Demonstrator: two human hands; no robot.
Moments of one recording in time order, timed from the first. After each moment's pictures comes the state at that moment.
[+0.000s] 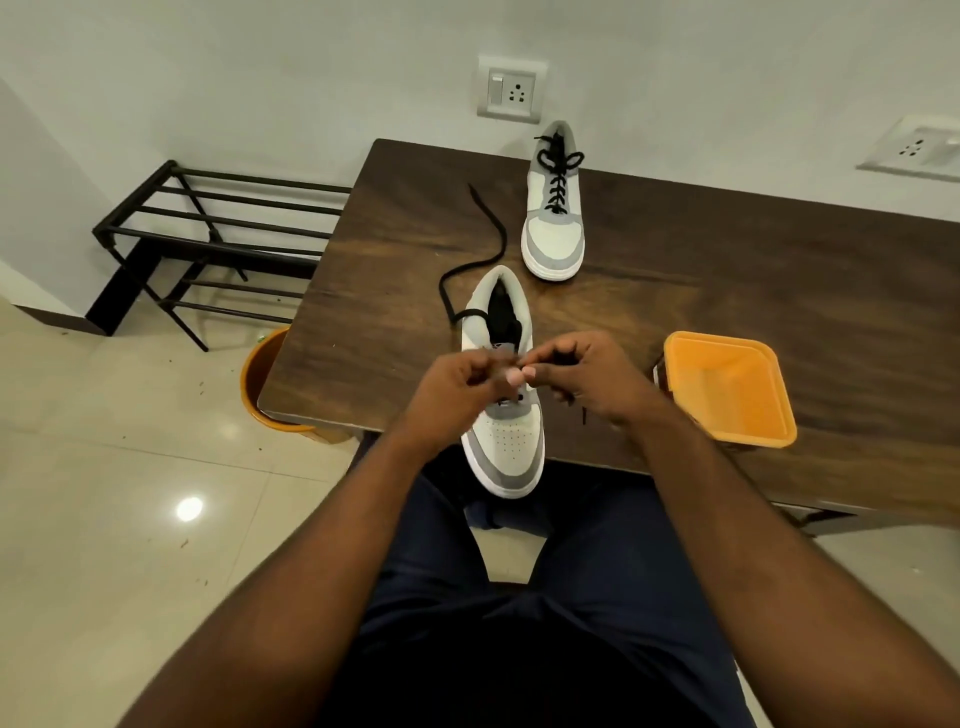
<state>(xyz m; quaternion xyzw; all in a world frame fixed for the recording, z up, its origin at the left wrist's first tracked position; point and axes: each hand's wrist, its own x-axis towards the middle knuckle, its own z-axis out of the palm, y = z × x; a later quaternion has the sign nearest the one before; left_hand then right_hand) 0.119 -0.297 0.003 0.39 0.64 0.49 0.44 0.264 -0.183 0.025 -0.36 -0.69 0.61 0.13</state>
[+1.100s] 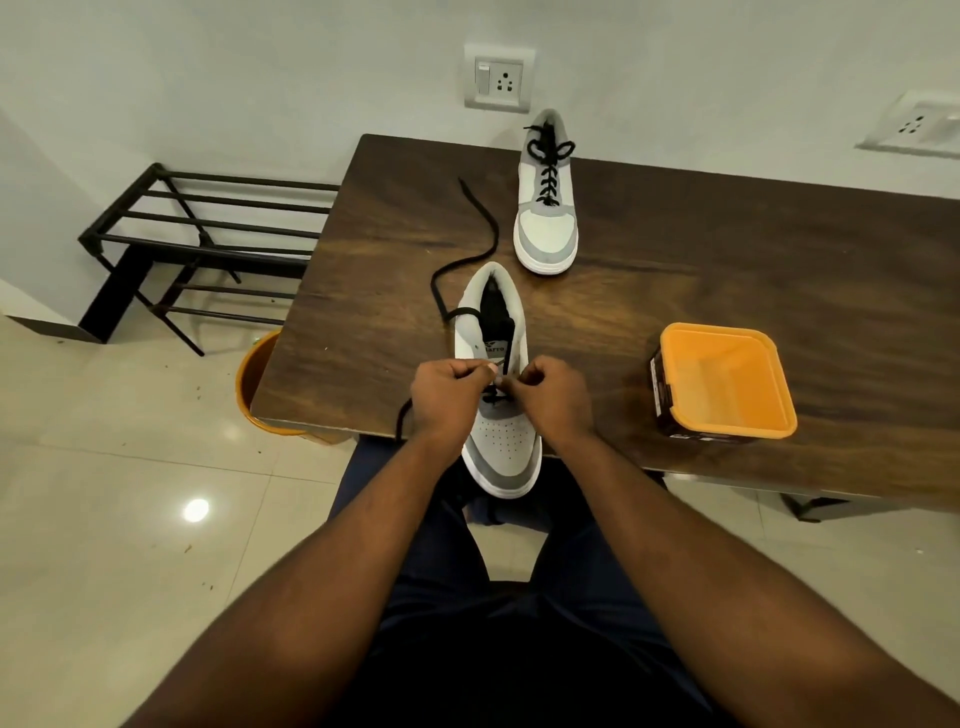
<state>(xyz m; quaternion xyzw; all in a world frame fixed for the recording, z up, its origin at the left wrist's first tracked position) 0.130 -0.276 -0.032 0.20 0.71 0.57 0.37 0.235 -0.199 -0.047 -0.56 -0.72 0.39 0.14</state>
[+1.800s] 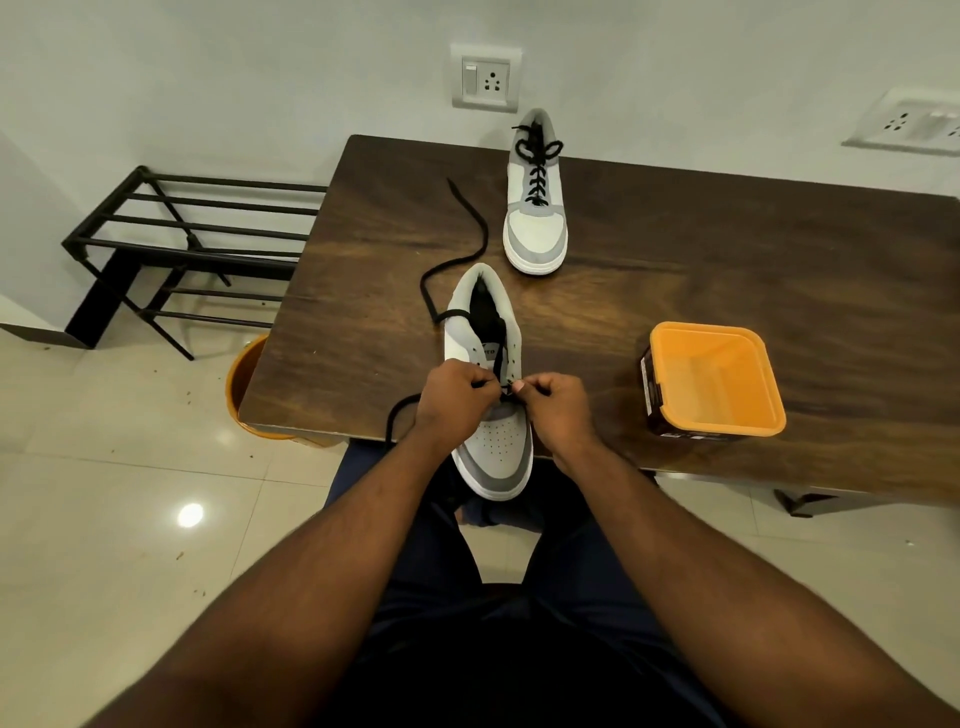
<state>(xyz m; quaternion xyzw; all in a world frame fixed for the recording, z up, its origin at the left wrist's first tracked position) 0.125 -0.258 -0.054 0.41 0.78 0.35 0.31 0.251 -0.198 -0.067 -0.55 -0.60 0.54 0.23</state>
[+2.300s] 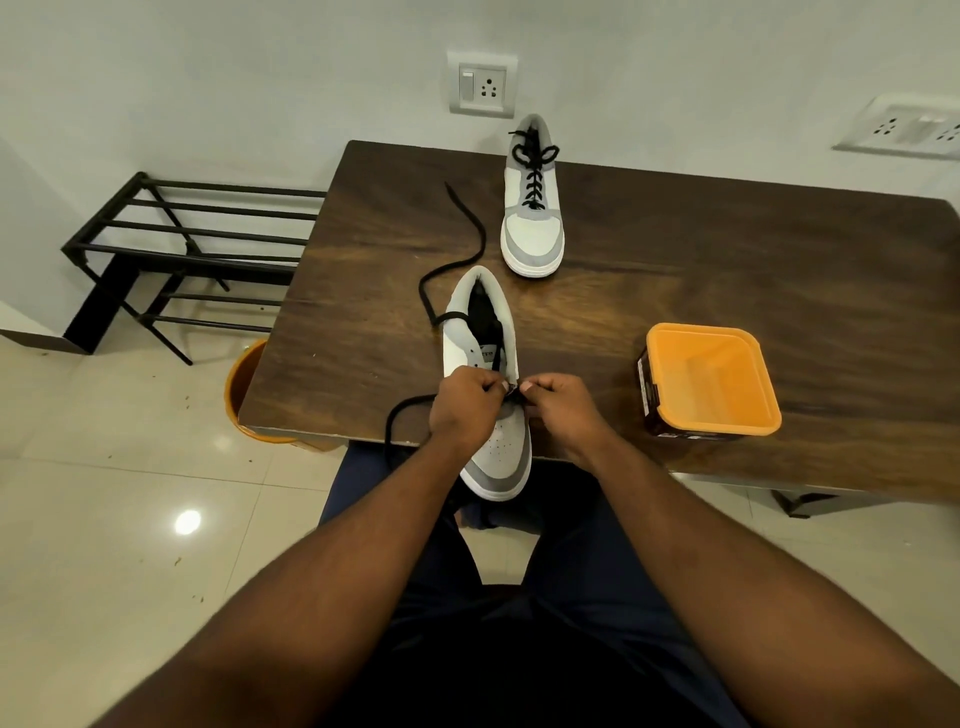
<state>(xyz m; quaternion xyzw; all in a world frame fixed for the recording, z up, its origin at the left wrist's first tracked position) 0.140 -0.252 -0.067 0.37 0.79 0.38 0.32 0.259 -0.188 -0.064 -0.51 -0.57 0.62 0.18</state>
